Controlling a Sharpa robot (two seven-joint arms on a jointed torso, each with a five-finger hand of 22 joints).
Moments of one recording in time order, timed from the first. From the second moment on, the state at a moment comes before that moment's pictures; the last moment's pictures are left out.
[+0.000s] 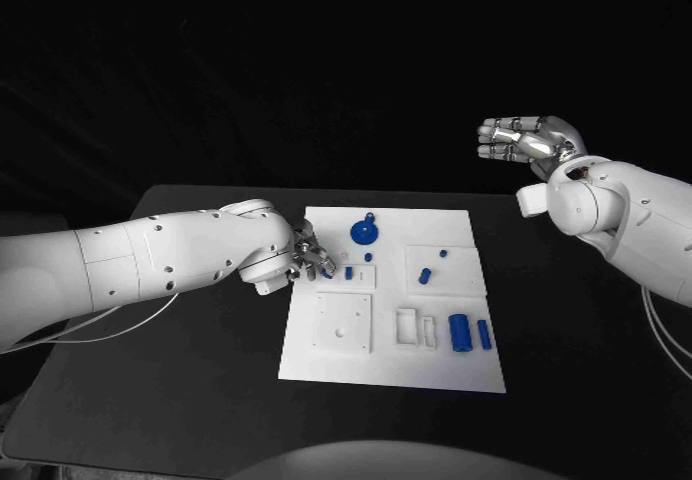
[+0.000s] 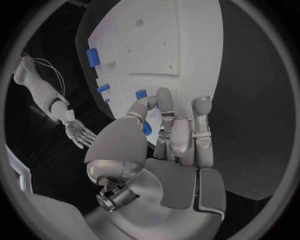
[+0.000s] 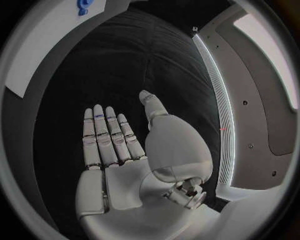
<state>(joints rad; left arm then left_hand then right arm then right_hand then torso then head) 1.33 -0.67 -0.23 1.39 -0.87 -0.10 -0.61 1.08 0.04 0.17 -0.22 0.78 1.19 0.07 0.08 0.91 1.48 -0.07 0.57 0.32 1.45 -0.12 1.32 0.99 0.05 1.29 -0.13 0.68 1.31 1.17 -0.61 0.25 0.91 -0.47 -0.17 0.21 1.25 0.01 -0.05 -0.15 0.50 0.79 0.18 0.06 0.06 0.96 0.18 0.06 0.06 0.97 0.19 0.06 0.06 0.11 0.77 0.20 0.09 0.06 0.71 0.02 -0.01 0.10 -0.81</state>
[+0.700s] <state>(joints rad) 1.34 -0.66 -0.23 1.37 -0.88 -0.05 -0.63 1.07 0.04 0.17 -0.23 0.78 1.19 0.07 0.09 0.92 1.48 -0.07 0.58 0.32 1.44 -0.12 1.33 0.99 0.05 1.29 -0.13 0.68 1.31 1.17 -0.61 0.25 0.91 -0.48 -0.17 0.21 1.25 0.01 -0.05 -0.15 0.50 0.79 0.18 0.06 0.05 0.96 0.18 0.06 0.06 0.97 0.19 0.06 0.06 0.11 0.77 0.20 0.09 0.06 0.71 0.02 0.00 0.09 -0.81</state>
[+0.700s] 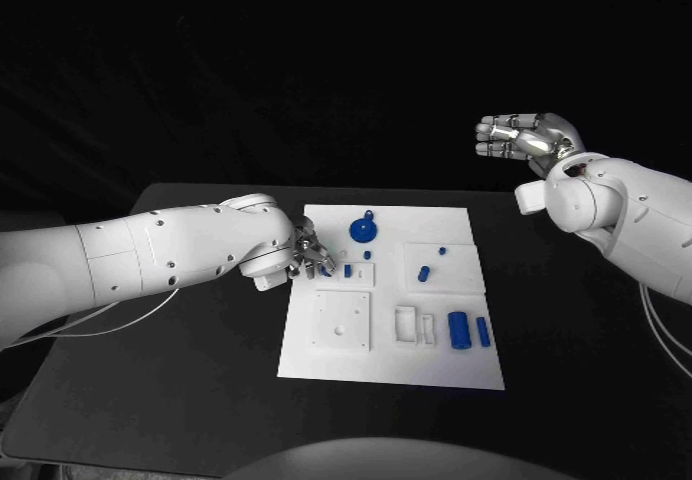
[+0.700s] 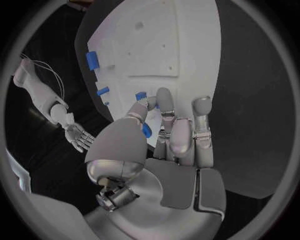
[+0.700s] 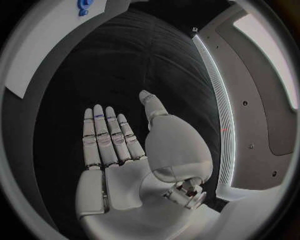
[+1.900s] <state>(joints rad) 1.34 -0.64 -0.24 1.37 -0.93 -0.05 -0.63 1.12 0.03 0.12 -0.13 0.58 1.21 0.08 0.11 1.06 1.49 -0.05 0.60 0.32 1.46 -0.11 1.34 1.00 0.05 1.29 -0.13 0.68 1.31 1.17 -0.61 0.25 0.92 -0.48 -0.16 0.21 1.25 0.01 -0.05 -0.15 0.50 0.79 0.18 0.06 0.05 0.96 0.18 0.06 0.06 0.97 0.19 0.06 0.06 0.11 0.77 0.20 0.09 0.06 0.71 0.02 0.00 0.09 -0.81</state>
